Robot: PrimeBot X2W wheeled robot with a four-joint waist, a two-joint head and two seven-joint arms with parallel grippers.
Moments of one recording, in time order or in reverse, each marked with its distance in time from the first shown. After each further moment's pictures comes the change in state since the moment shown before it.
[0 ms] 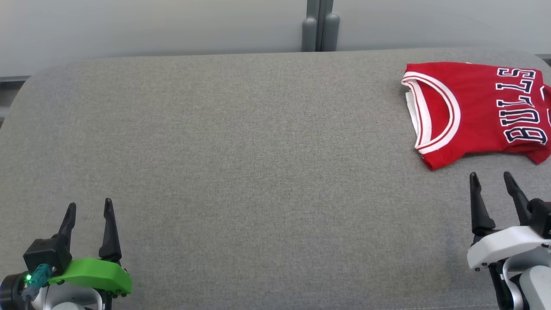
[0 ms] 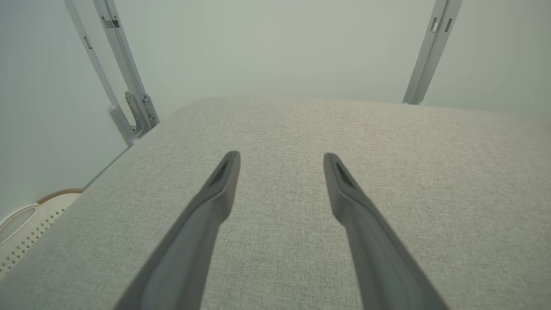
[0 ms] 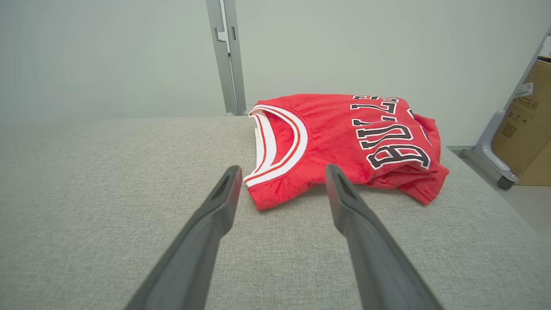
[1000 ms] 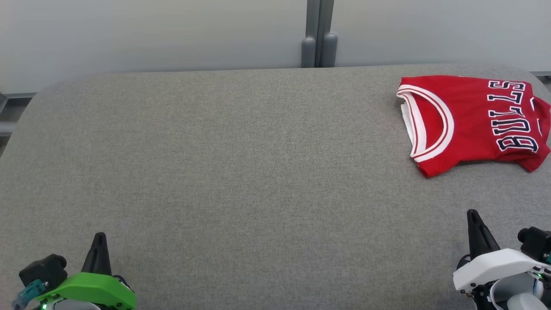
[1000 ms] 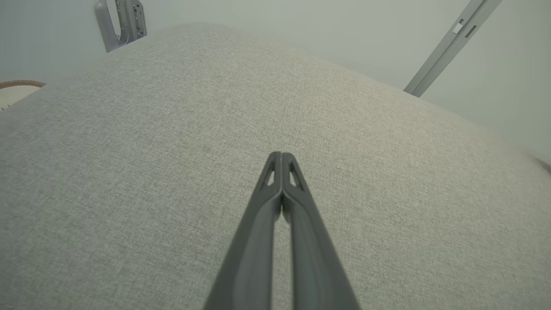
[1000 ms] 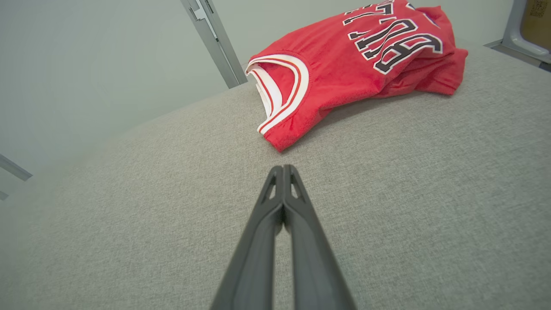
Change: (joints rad) left arm 0.030 -0.047 0.036 0.099 -0.211 -0.050 0.096; right arm 0.084 0.113 -0.026 0.025 0.197 0.030 0.062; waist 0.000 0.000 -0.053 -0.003
